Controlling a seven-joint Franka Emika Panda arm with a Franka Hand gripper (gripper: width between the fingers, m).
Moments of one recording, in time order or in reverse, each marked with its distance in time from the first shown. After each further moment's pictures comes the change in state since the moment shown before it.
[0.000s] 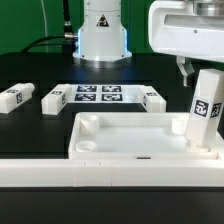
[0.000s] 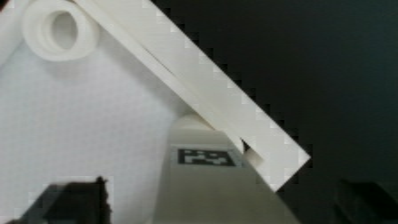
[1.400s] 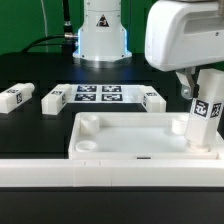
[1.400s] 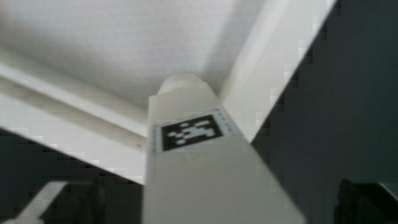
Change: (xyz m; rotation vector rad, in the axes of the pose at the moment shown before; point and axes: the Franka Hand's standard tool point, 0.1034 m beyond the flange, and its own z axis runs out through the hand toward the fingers) arm 0.008 0.004 0.000 -0.090 0.027 -1.339
